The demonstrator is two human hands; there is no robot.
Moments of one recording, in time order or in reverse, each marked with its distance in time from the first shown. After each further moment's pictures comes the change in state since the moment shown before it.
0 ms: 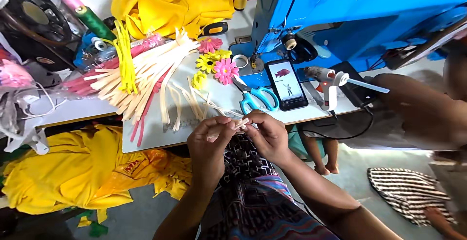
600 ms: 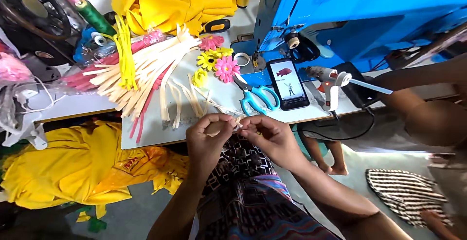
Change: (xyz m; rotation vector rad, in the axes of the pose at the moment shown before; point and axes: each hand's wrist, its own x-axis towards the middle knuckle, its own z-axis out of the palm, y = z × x) left_hand 0.012 -0.002 -0.016 0.399 -0.106 0.074; right_hand -0.003 -0.026 -0.017 0.126 -0.124 0.433
